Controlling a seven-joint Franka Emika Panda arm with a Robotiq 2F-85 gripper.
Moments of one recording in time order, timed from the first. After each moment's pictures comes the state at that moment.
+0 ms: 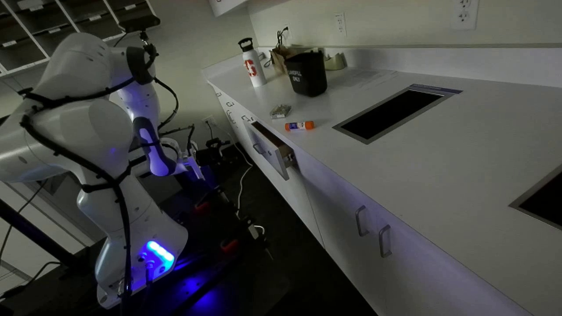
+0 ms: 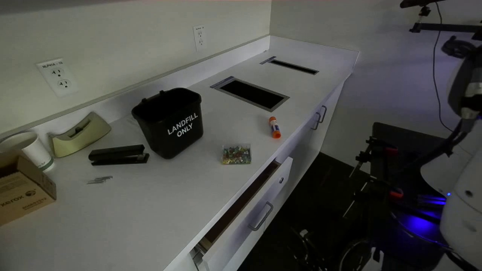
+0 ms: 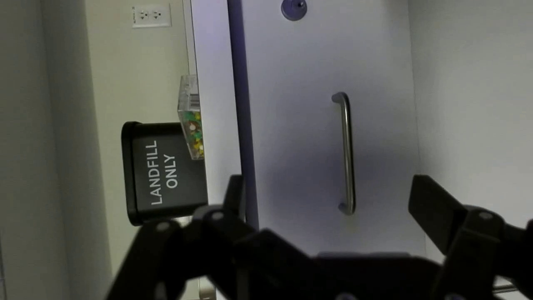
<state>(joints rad) 1.01 1.08 0.25 -1.84 -1.52 1.45 1.39</state>
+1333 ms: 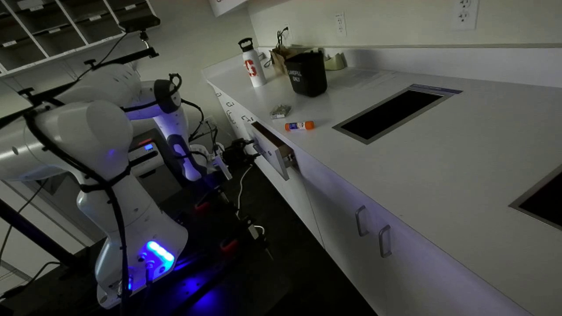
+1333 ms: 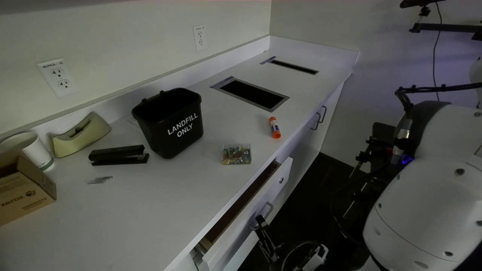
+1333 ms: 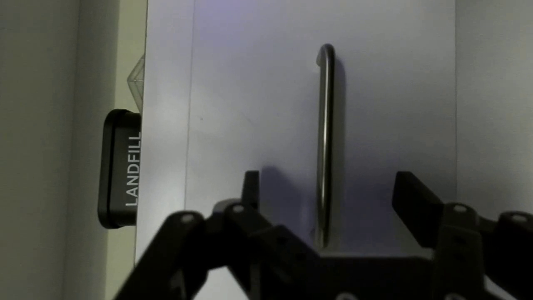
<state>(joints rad) 0.96 1.40 0.14 -1.39 -1.62 1.39 1.21</state>
